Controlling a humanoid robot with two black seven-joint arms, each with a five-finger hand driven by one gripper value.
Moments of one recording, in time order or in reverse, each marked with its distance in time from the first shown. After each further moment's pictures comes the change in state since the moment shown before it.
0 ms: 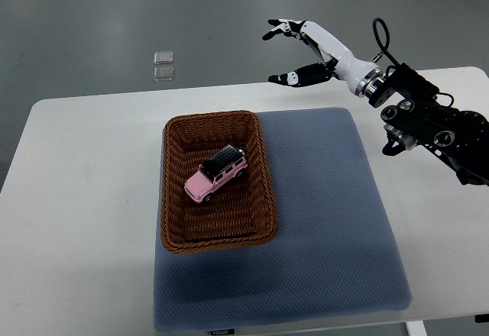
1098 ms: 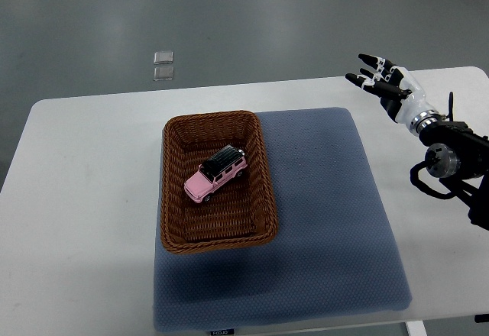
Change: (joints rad) left arm 0.000 0.000 0.000 -0.002 0.000 0.000 0.000; right arm -0.215 -0.065 0.146 -0.046 0.655 0.108 -0.138
